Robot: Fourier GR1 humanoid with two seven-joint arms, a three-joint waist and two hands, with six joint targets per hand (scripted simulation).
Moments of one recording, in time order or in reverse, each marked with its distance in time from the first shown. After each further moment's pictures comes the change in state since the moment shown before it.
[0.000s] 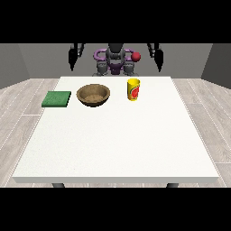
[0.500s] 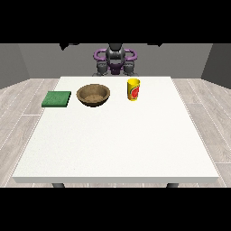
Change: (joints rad) left arm -0.072 -0.015 0.035 -0.119 0.079 0.020 0.152; right arm 0.004 -0.101 -0.076 -0.094 -0.138 0.120 0.122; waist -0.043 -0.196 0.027
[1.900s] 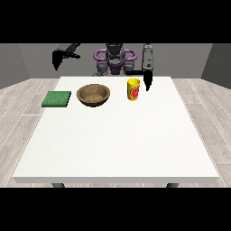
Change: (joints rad) left arm -0.194 -0.091 0.107 0.554 -0.045 0.050 -0.682; right arm -0.131 -0.031 -0.086 0.098 -0.059 0.140 -0.228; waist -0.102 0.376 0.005
